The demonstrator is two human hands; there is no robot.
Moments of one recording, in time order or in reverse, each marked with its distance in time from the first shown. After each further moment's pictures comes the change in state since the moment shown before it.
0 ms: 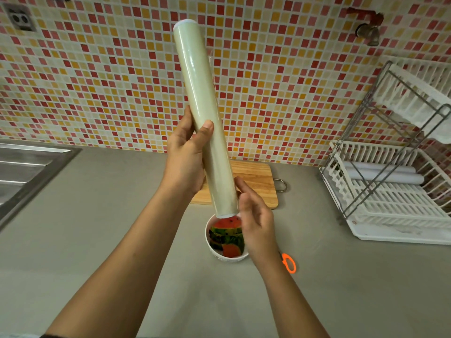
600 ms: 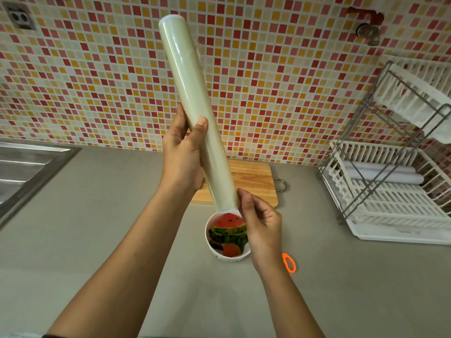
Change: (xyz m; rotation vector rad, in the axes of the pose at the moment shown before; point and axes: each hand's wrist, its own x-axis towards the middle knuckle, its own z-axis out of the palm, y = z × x) left_hand 0.000 0.000 0.000 -0.035 0.073 0.050; right_hand -0.001 0.009 0.000 0.108 0.193 0.091
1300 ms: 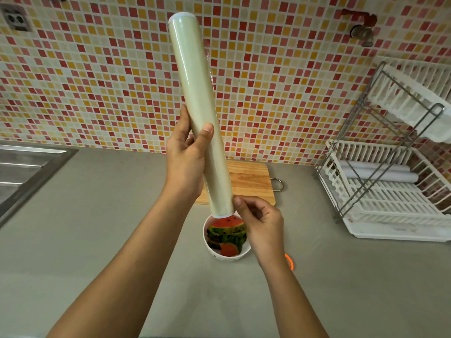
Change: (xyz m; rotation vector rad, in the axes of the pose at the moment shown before) left_hand -0.010 -0.006 0.004 0.168 -0.010 0.063; right_hand 0.004 -0.003 -0.011 -0.164 -0.037 -0.037
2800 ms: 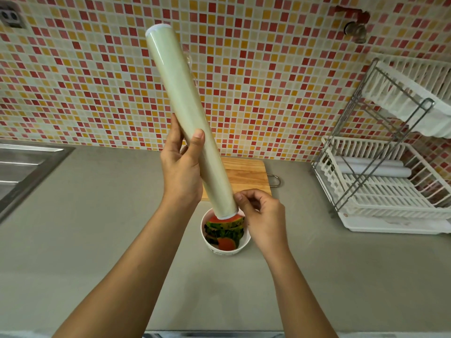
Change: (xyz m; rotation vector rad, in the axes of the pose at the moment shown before) left_hand -0.016 -0.013 -0.005 -0.123 0.066 0.023; right_hand 0.001 -0.011 -0.011 -0.232 -0.022 -0.056
